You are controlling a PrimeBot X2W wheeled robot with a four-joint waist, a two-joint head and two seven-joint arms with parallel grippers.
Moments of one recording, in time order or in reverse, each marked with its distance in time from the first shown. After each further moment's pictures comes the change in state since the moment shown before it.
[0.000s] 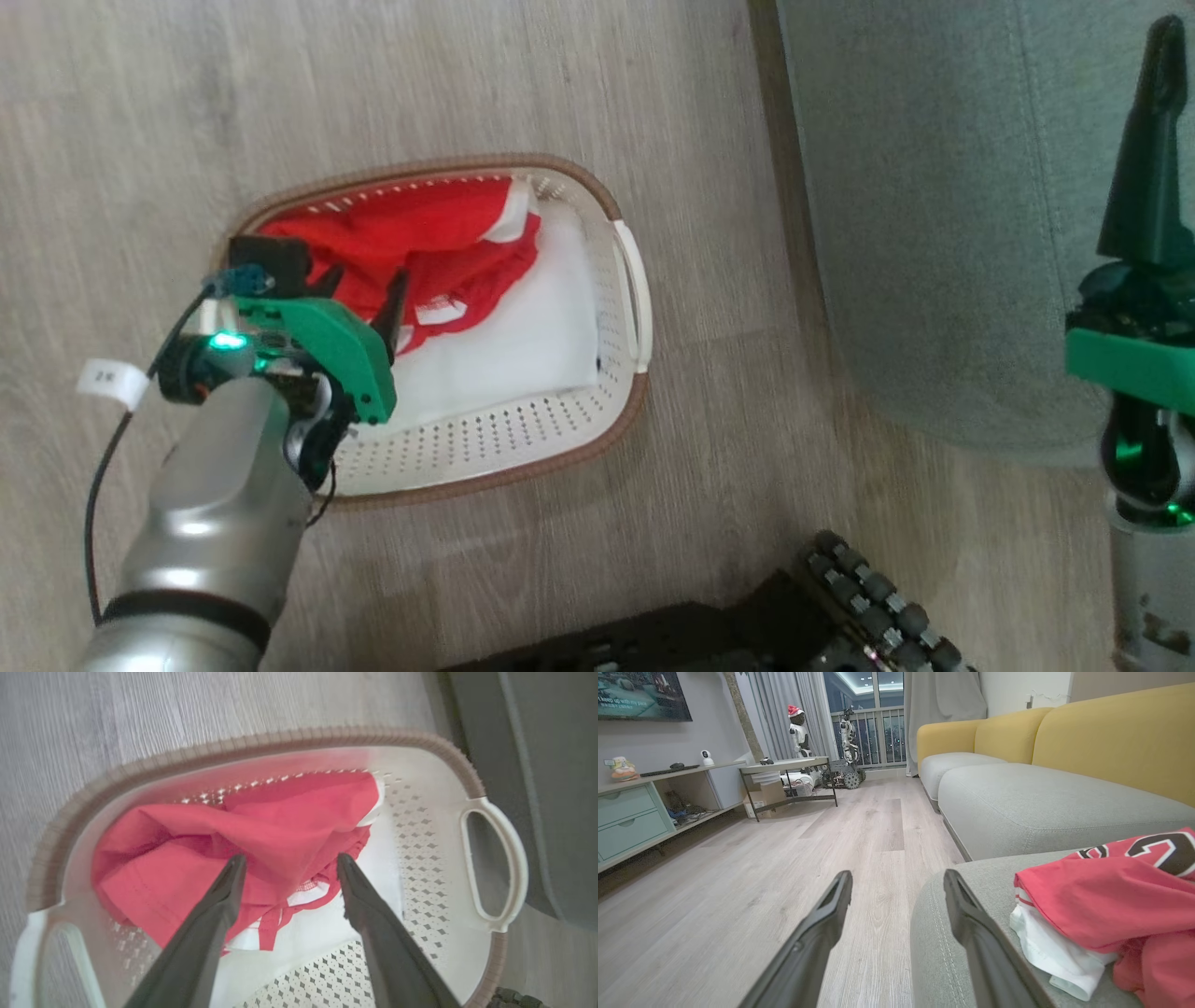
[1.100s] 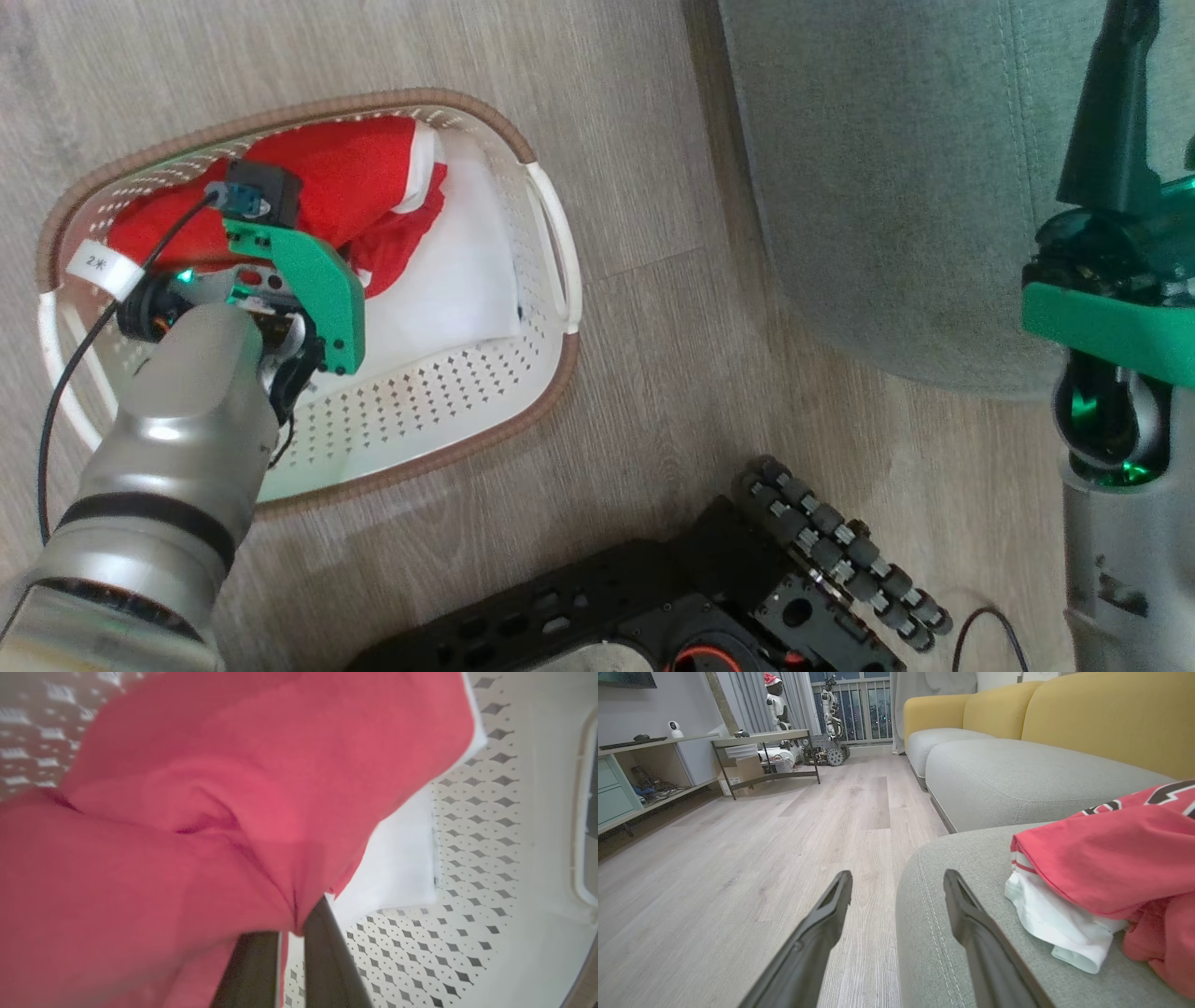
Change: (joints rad) left arm -0.257 0.038 -0.268 0.288 -0.117 0.000 0.089; right arm -0.111 0.070 0.062 -0.003 -0.009 0.000 0.000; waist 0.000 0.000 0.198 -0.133
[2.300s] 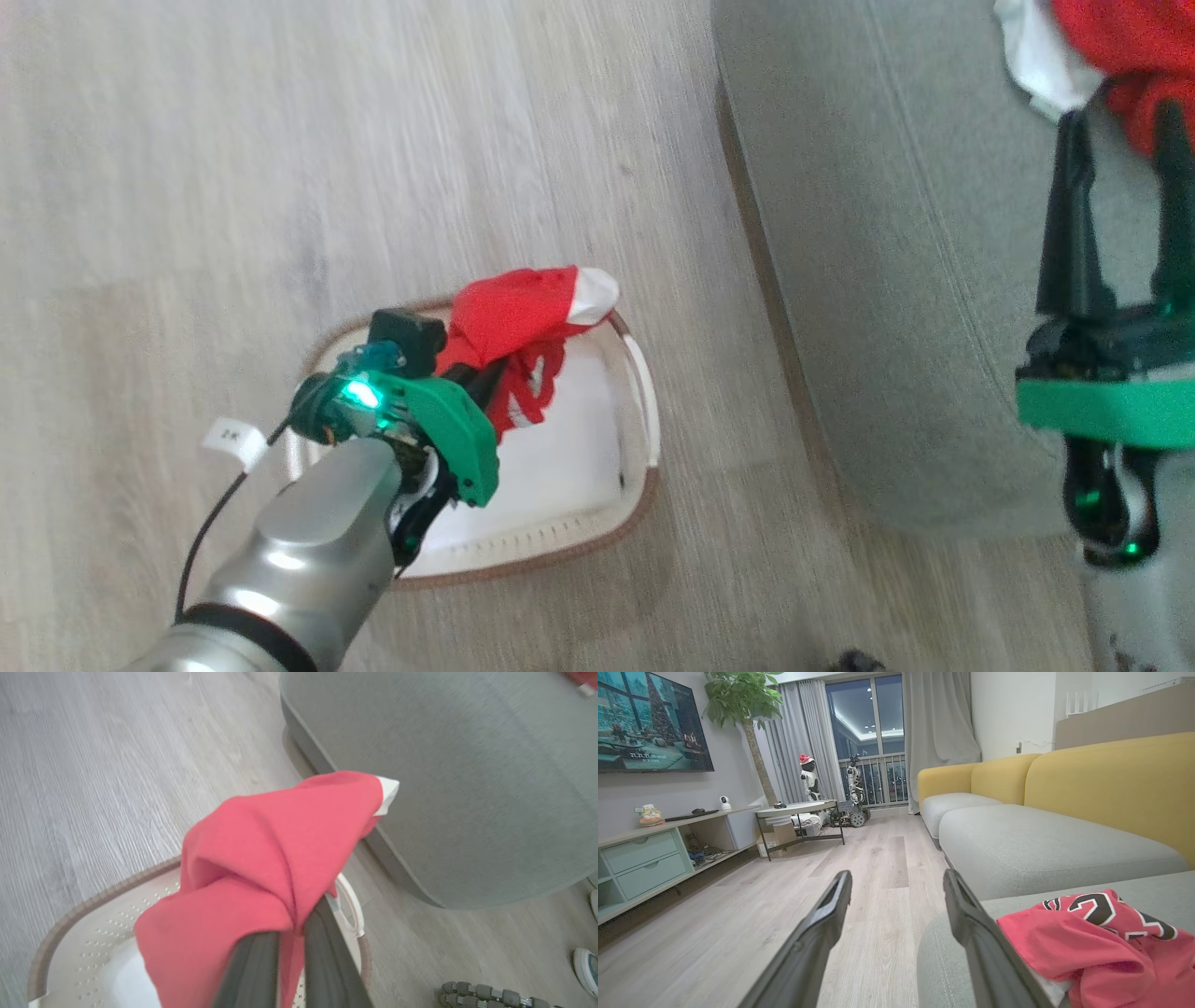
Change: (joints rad) left arm 0.215 -0.040 -0.334 -0.221 -0.275 0.000 -0.298; right arm 0.173 -0.072 -0.031 0.104 -0.007 0.000 0.000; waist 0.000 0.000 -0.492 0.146
